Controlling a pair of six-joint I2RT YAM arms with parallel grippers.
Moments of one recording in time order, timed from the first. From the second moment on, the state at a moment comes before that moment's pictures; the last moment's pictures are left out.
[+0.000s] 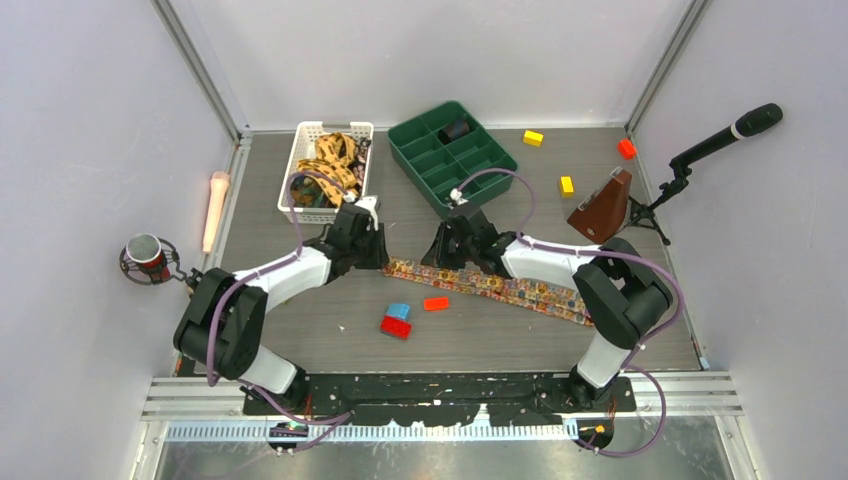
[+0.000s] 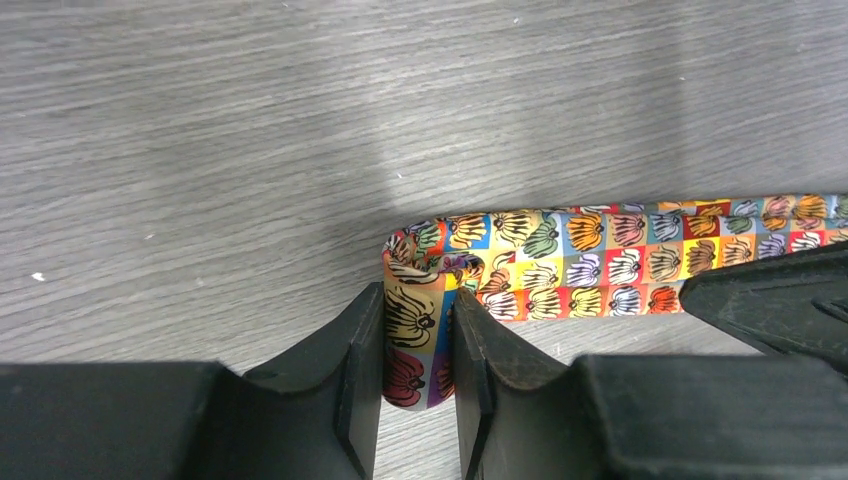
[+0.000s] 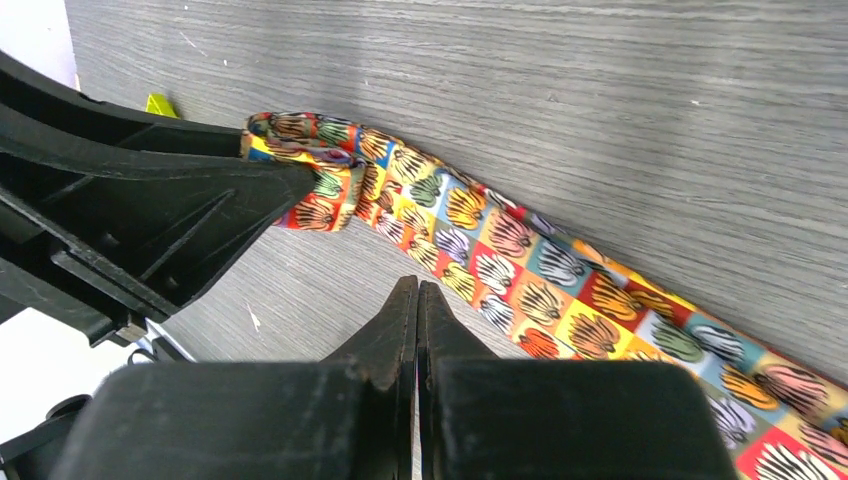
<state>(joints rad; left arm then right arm) -0.45 1.49 0.75 -0.07 0.06 -0.39 0.72 1.70 0.95 0.05 -0.15 0.80</state>
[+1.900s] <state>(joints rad) -0.91 1.84 1.12 -0.38 -0.87 -0.15 0.65 1.50 0.81 -0.01 -0.04 0.78</state>
